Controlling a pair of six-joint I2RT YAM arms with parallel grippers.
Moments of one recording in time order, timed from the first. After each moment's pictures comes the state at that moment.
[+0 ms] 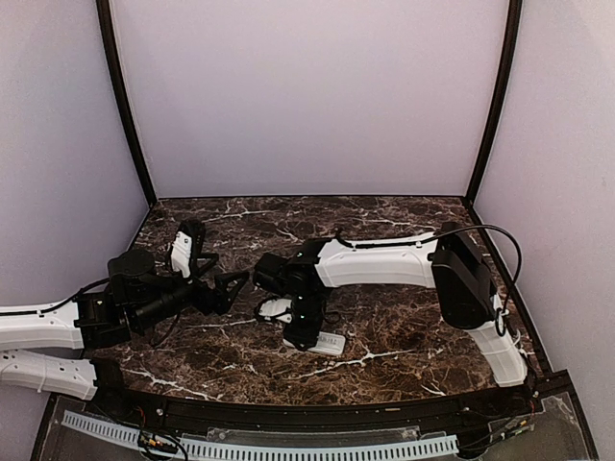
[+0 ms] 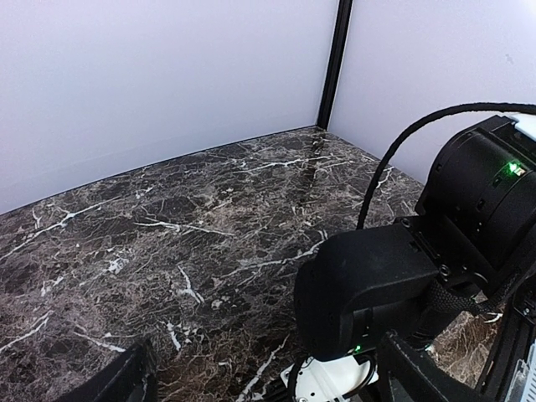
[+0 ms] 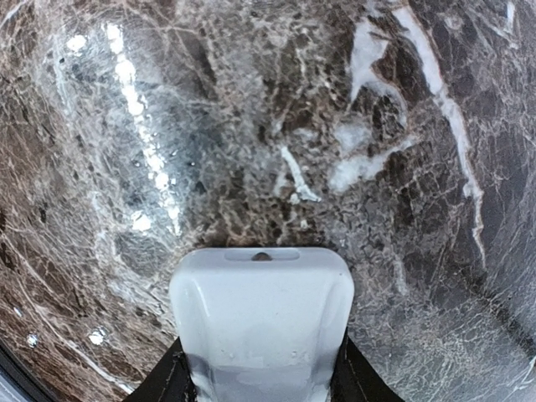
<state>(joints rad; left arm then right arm) -0.97 0.85 0.47 0.18 -0.28 -0.19 1.14 2.31 1.90 -1.10 0.00 -0.20</state>
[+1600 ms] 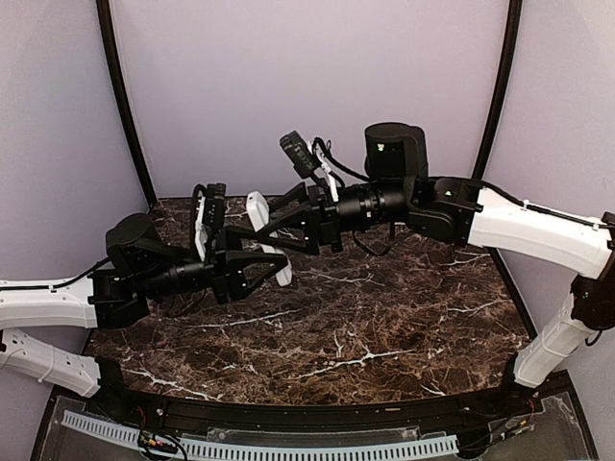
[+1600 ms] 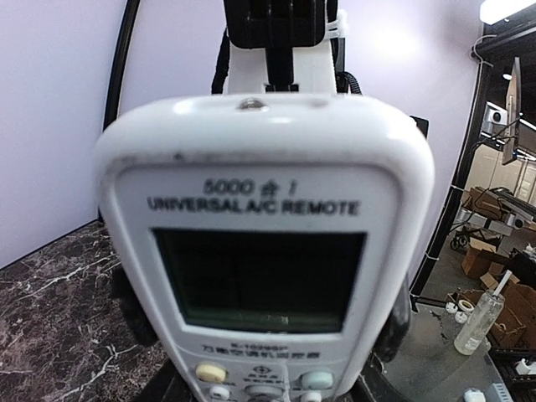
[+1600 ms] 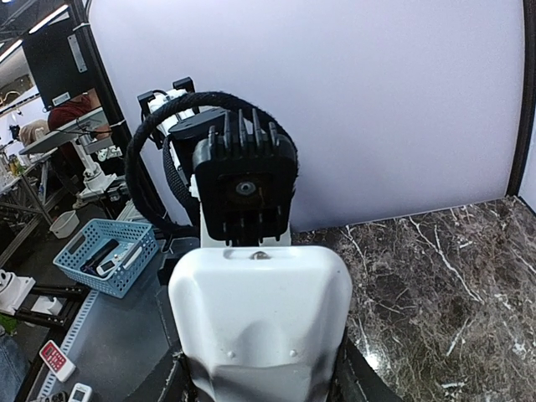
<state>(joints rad) -1.02 1.06 0.69 0.49 0.30 -0.25 1.05 1.55 1.47 -0.11 -0.67 0.10</state>
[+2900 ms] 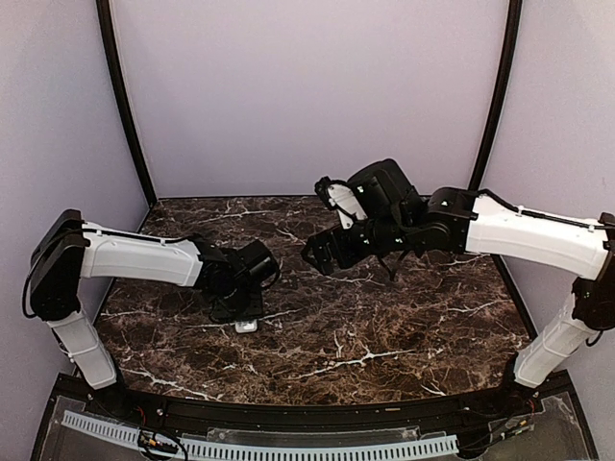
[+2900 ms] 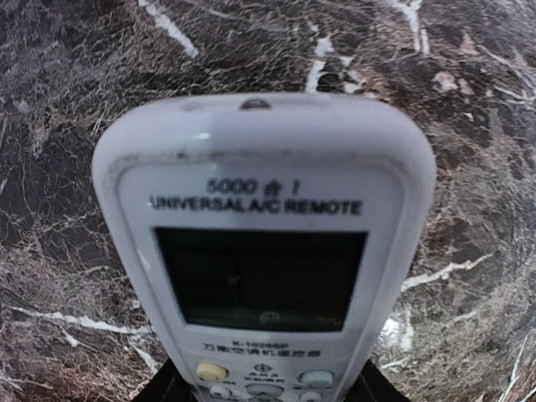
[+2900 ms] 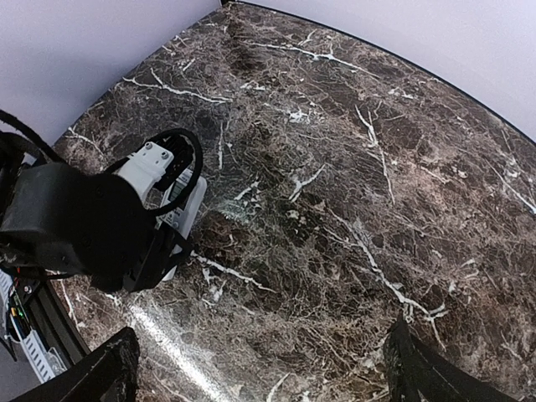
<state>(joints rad) -0.91 1.71 1.09 -0.70 -0.30 -1.03 1.04 1.54 1.40 -0.54 0.13 0.27</state>
